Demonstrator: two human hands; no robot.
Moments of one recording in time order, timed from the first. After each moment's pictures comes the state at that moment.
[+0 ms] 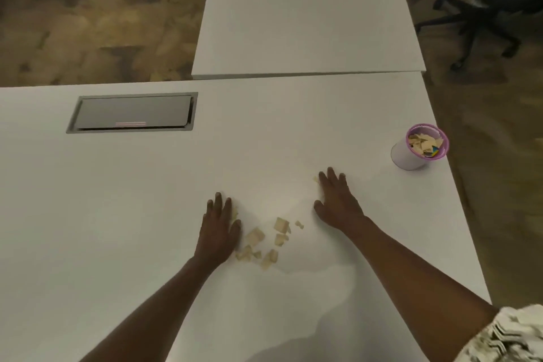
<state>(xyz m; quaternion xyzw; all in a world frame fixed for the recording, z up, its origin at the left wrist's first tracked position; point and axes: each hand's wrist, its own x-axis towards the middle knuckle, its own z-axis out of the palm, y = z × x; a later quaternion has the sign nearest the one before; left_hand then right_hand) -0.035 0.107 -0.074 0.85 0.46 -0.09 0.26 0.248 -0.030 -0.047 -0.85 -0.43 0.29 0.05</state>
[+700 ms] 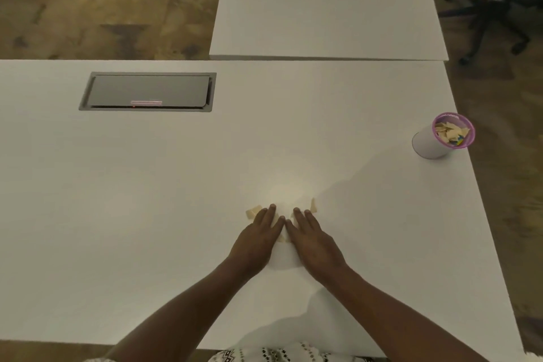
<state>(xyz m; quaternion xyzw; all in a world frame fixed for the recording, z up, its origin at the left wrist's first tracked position) -0.047 0.056 -0.049 0.95 0.22 -0.11 0.20 0.092 -0.064 -0.058 -0.77 -0.58 0.27 0.01</state>
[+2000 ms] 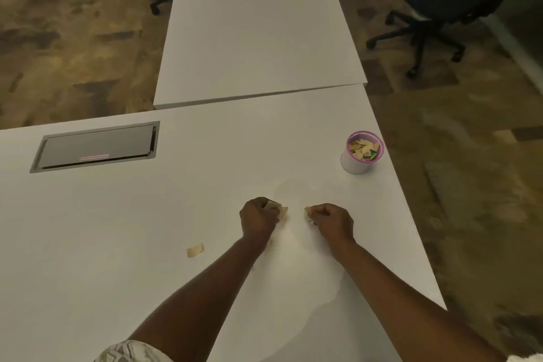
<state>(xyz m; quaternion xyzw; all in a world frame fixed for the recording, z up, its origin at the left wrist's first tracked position) 0.161 0.014 0.010 0.61 0.58 0.07 0.54 0.271 -0.110 -0.012 -0.82 -0.02 0.34 0.45</state>
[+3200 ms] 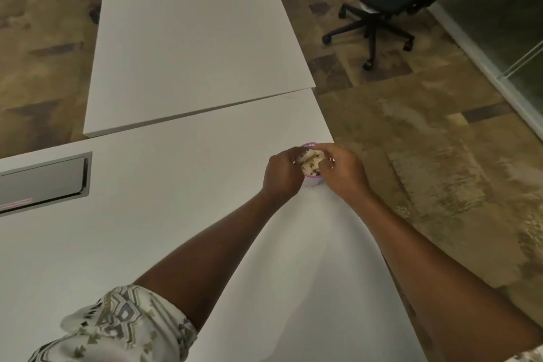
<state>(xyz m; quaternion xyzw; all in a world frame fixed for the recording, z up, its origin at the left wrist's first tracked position) 0.365 -0.003 0.044 0.83 0.31 0.05 0.47 0.455 -0.121 0.036 -0.88 -0.25 0.12 0.38</state>
